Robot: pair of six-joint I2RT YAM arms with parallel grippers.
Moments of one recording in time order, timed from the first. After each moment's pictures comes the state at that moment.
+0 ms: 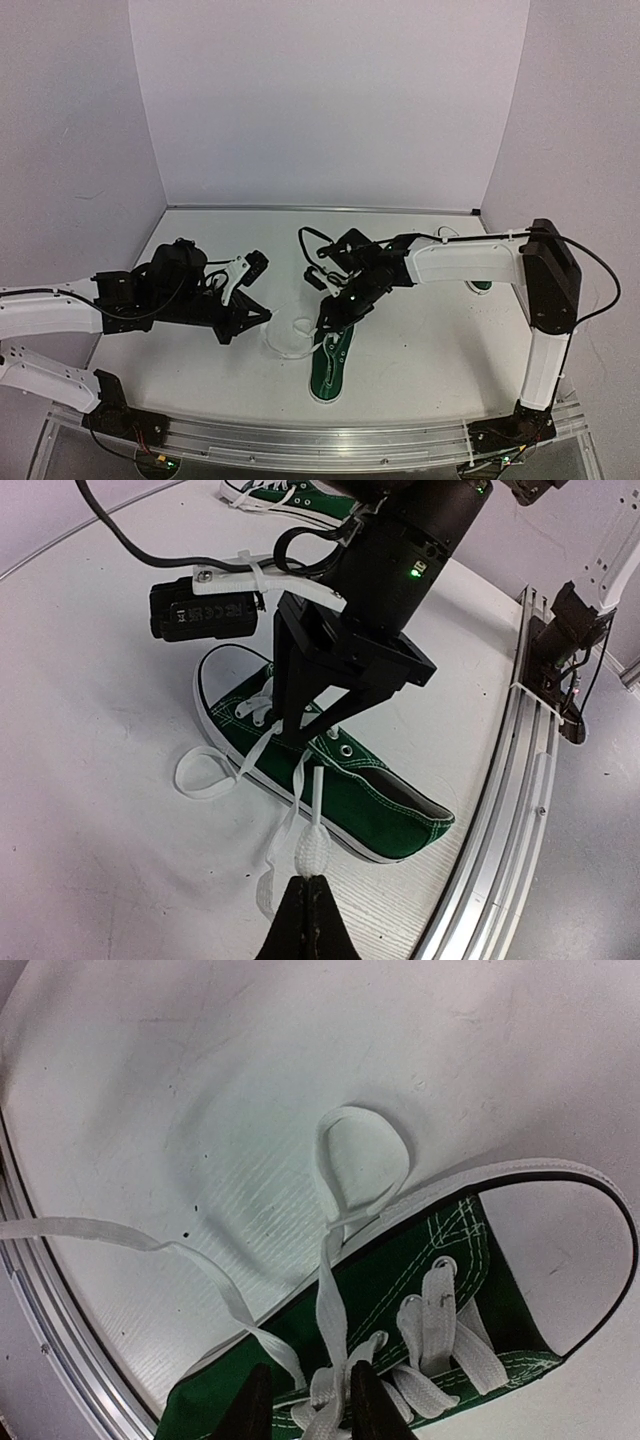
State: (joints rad) left arm -1.00 1.08 0.72 -0.19 0.16 -0.14; right arm 0.92 1.93 1.40 -0.57 -0.26 0.21
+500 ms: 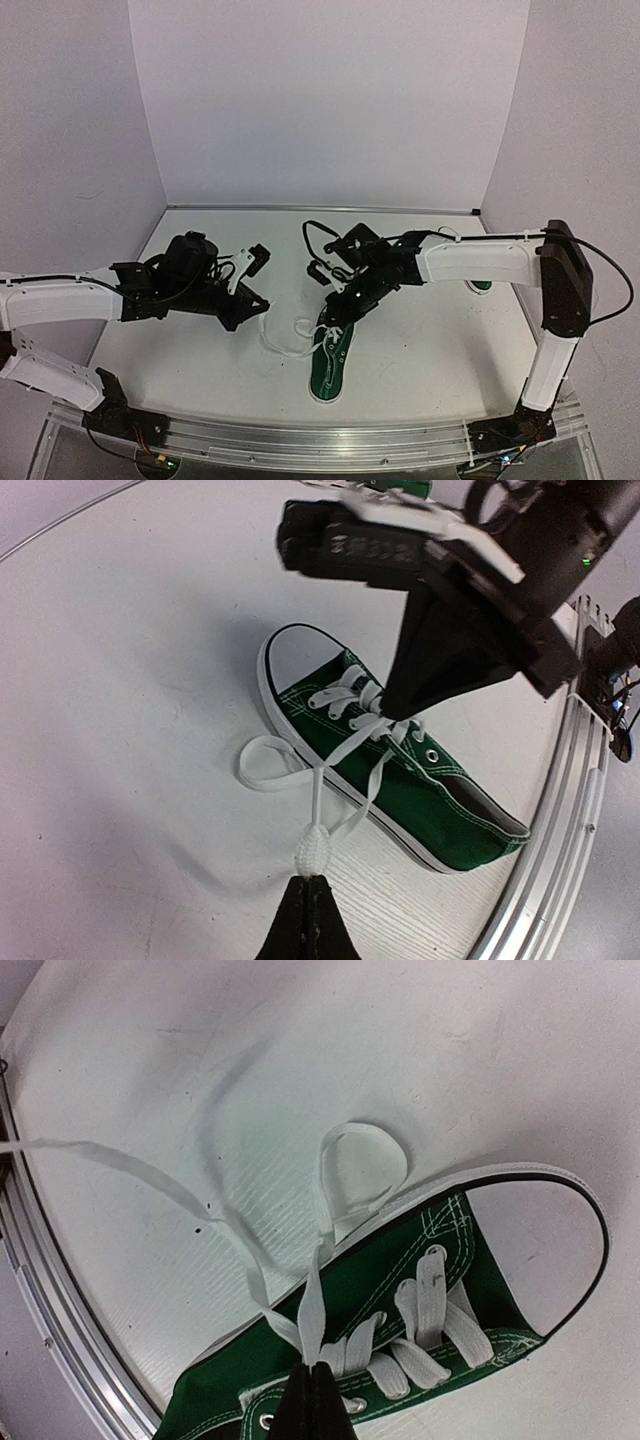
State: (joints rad) left arm -0.90 1.20 0.75 -0.17 0.17 -0.12; right arm 0.93 1.88 1.38 -0.57 -0.25 0.20
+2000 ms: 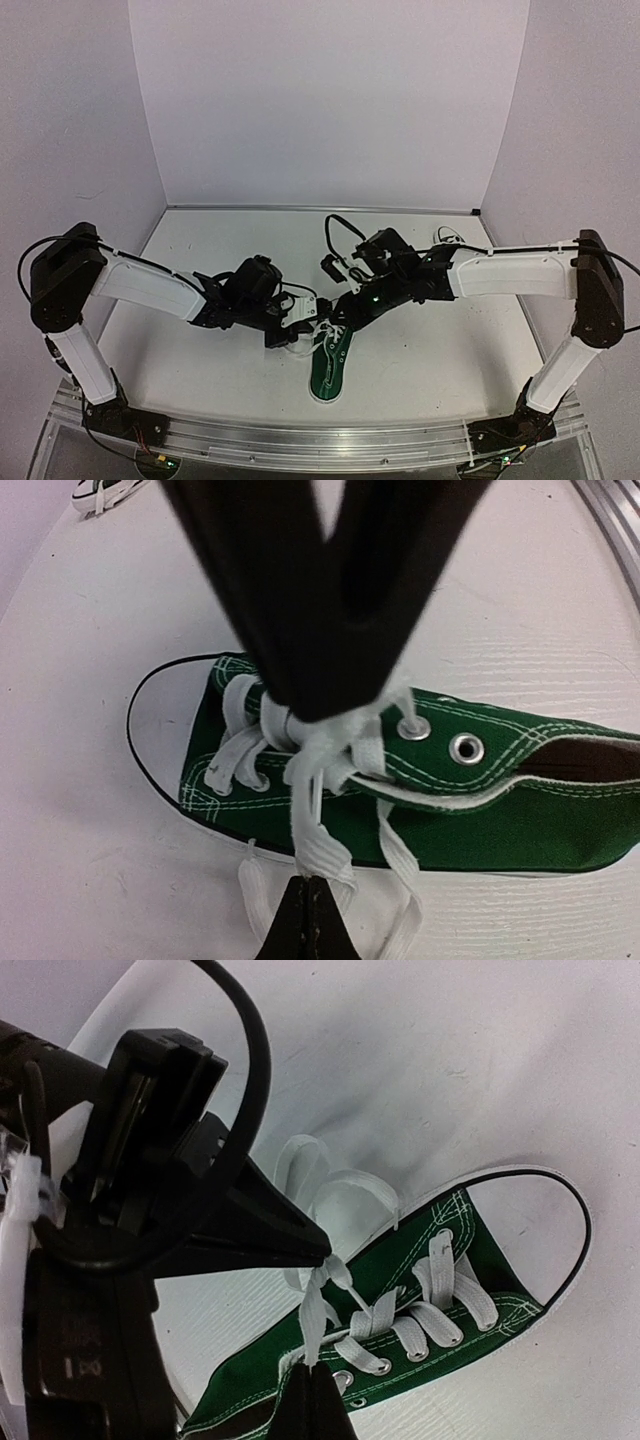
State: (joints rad) left arm -0.95 1.73 0.89 0.10 0.24 0.55; right arm 0.93 1.68 1.14 -0.34 -0.27 0.27
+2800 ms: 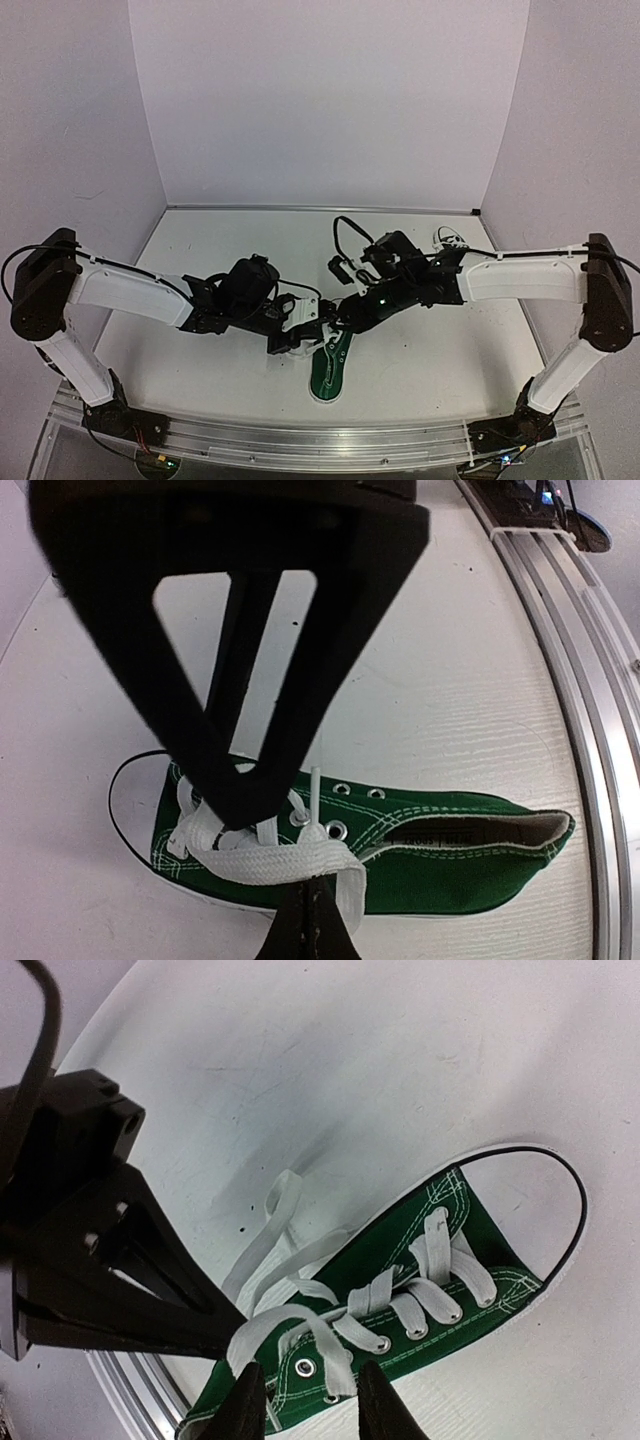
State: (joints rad) left arm -1.03 1.62 0.86 0.13 0.33 0.51; right arm 0.92 1.64 1.09 -0.33 -0.26 0.30
